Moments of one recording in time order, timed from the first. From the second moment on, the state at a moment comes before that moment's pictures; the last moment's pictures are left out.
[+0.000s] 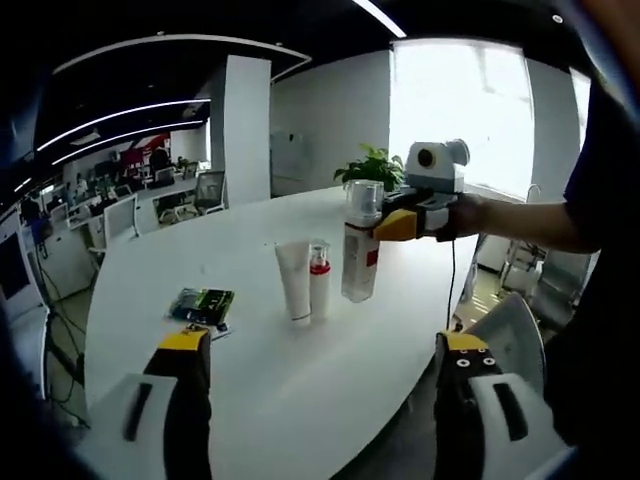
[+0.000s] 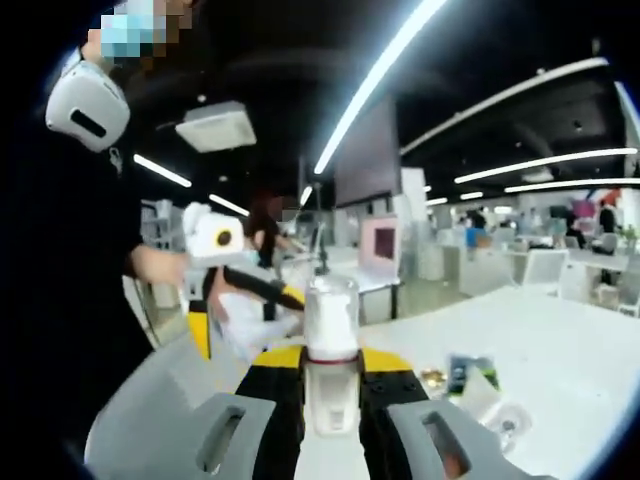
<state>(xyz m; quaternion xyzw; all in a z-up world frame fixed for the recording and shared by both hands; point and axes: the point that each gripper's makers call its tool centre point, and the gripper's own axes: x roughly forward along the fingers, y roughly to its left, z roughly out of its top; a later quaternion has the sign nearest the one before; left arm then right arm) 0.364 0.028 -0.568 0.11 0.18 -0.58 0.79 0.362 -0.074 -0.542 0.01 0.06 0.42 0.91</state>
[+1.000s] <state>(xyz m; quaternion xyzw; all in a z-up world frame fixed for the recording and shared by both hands) 0.378 0.044 -0.621 0.13 0.21 -0.56 0.79 0.396 -0.107 -0.647 0.00 0.07 0.39 0.92</state>
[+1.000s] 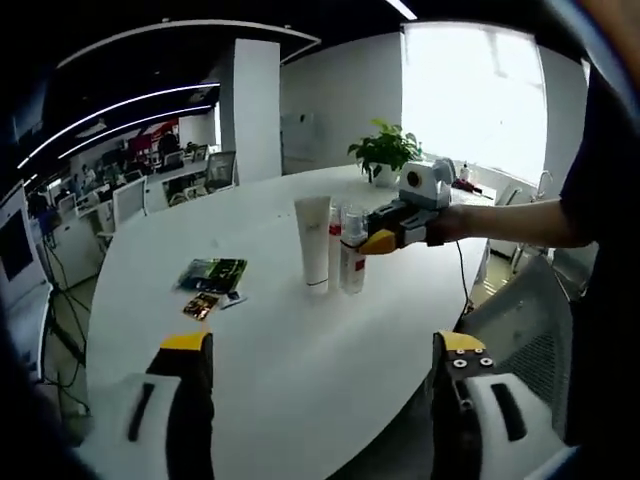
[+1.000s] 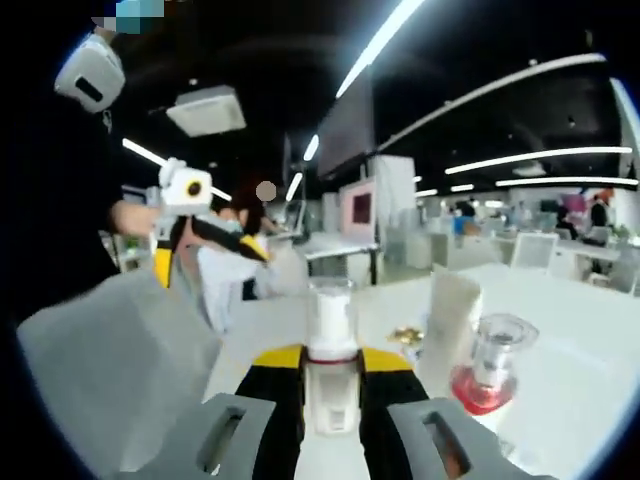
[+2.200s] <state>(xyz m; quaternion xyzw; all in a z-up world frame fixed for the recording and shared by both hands) 0.387 0.042 -0.649 0.17 0.24 -0.56 0.77 0.420 -0.122 -0.698 0.00 0.08 0.38 0.92</state>
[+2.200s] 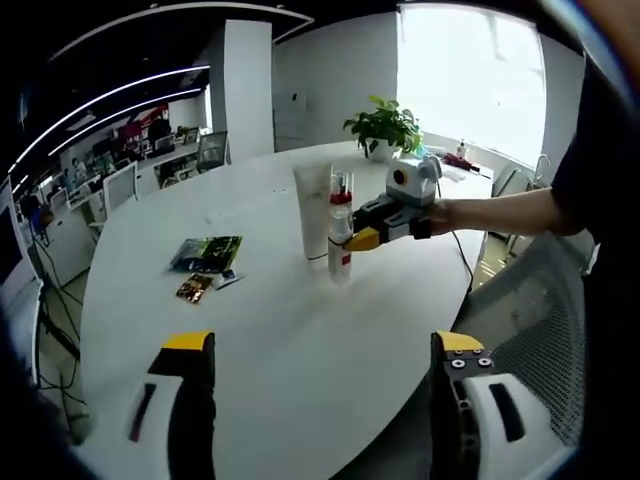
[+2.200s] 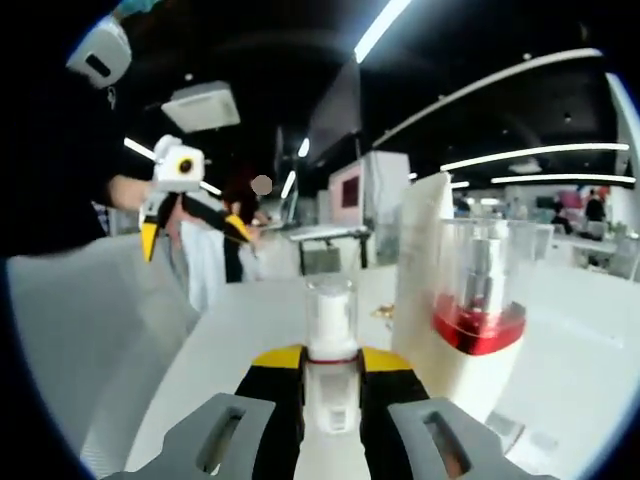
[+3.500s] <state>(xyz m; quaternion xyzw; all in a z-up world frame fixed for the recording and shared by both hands) 0.382 0.042 -0.660 0.17 0.26 -0.56 0.77 0.418 -0.124 -0.718 -0.02 0.12 0.38 0.92</state>
